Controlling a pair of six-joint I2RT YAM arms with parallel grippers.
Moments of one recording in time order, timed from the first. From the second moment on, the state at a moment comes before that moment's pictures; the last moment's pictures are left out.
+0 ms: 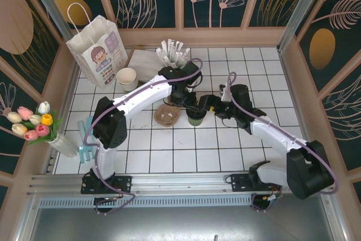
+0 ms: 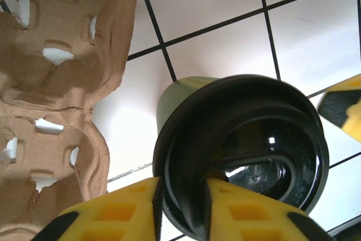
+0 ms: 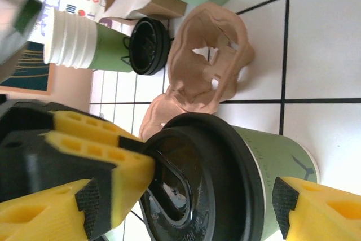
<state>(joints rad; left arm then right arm) -0.81 2.01 1.83 -1.09 0.12 -0.56 0.41 1.23 0.64 -0.02 -0.51 0.79</state>
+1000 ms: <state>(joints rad) -0.64 1.59 1.07 -0.31 0.46 -0.95 0.45 1.33 0.73 -0.21 -0.46 0.77</state>
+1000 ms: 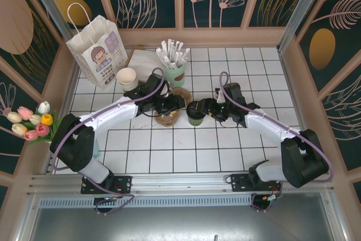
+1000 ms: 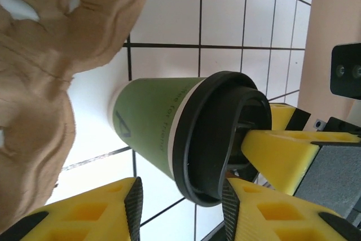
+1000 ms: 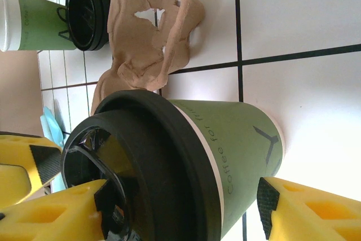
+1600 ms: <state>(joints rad) -0.64 1.67 1.02 -0.17 0.57 -0.98 0.46 1.34 0.72 -0.20 -0.45 0.78</state>
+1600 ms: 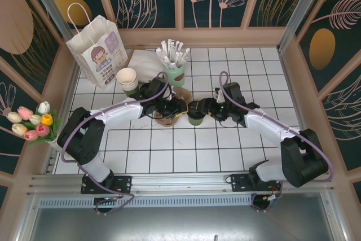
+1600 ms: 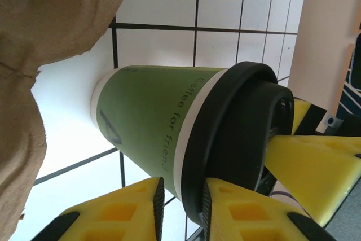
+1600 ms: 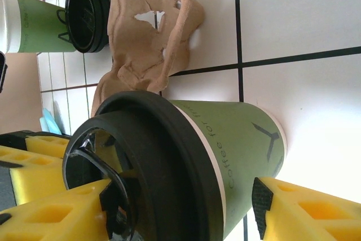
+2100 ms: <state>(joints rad) -0.63 1.69 1.02 -0.14 0.62 -0.96 0.46 1.34 0.71 -0.16 -0.44 0.81</state>
